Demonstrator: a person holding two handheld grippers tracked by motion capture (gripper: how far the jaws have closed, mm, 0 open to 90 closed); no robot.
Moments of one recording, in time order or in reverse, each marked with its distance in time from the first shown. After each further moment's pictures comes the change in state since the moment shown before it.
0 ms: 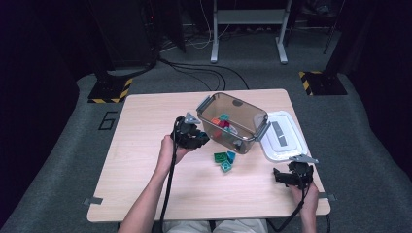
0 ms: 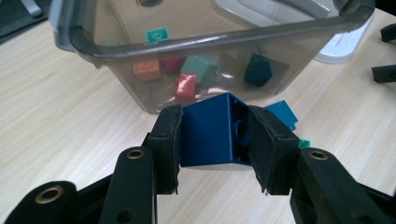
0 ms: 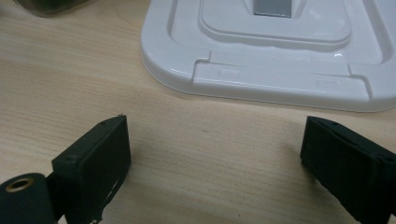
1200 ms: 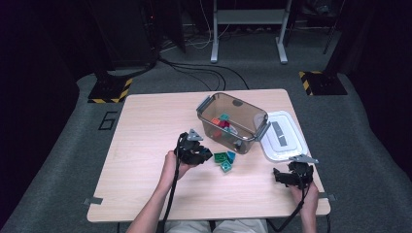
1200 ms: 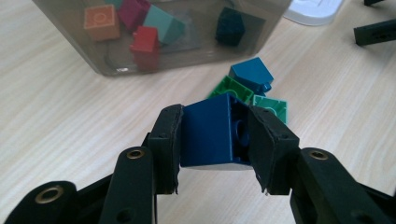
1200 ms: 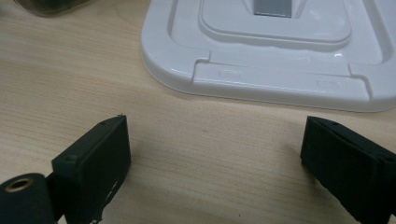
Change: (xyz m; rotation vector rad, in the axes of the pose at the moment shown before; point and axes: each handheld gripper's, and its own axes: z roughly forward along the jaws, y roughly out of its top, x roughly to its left) left arm -0.023 -0.043 0.019 0.031 -0.064 -0.009; right arm 0.000 0.000 0.000 0.000 0.000 -0.001
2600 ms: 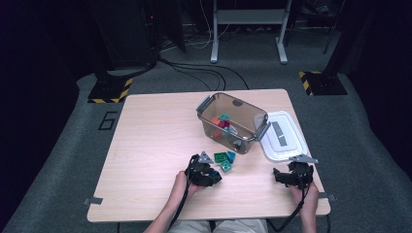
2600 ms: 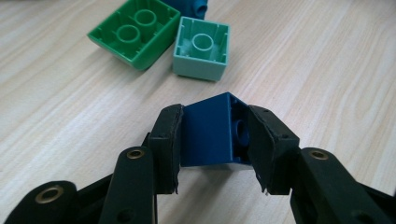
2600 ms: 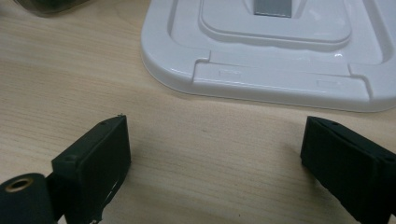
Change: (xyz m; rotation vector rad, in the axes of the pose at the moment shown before) left arm -0.041 -0.048 0.041 0.071 -0.113 0.010; right arm 0.000 0.000 0.000 0.000 0.000 0.000
